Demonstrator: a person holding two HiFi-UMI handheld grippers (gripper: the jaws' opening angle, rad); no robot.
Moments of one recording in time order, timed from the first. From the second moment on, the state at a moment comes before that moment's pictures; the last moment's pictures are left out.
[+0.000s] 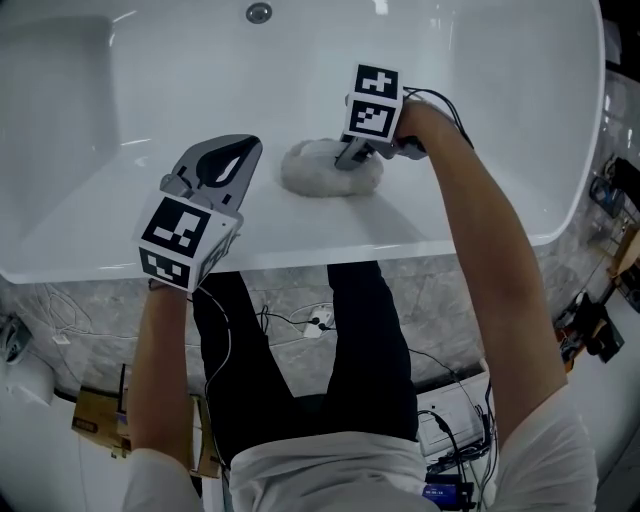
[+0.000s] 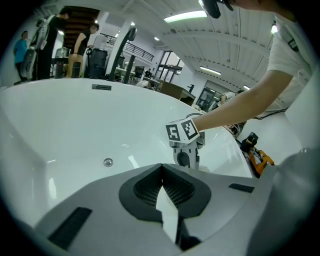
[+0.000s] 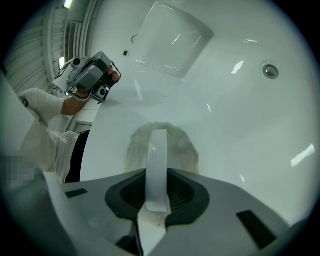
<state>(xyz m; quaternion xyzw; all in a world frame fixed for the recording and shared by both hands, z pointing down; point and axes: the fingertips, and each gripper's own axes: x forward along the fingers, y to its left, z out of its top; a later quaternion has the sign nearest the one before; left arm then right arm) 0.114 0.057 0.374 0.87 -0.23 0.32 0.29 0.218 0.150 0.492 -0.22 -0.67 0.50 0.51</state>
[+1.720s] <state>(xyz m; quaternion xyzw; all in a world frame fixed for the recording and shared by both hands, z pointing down) -0.151 0.028 0.347 0.84 -0.35 0.28 0.30 -0.060 0.113 0.502 -0.27 -0.68 0.46 0.51</state>
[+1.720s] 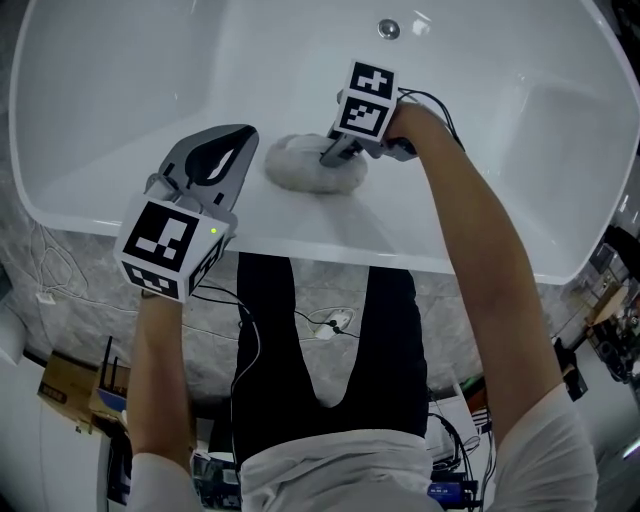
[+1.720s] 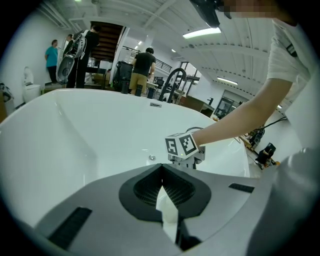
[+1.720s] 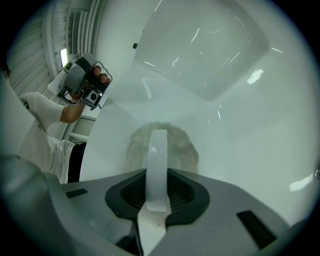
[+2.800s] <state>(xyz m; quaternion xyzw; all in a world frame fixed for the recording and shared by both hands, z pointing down) -0.278 0.017 0.355 0.82 -0.40 0.26 0.32 -0.231 0.090 0.507 -0.31 -0.70 0.42 0.49</state>
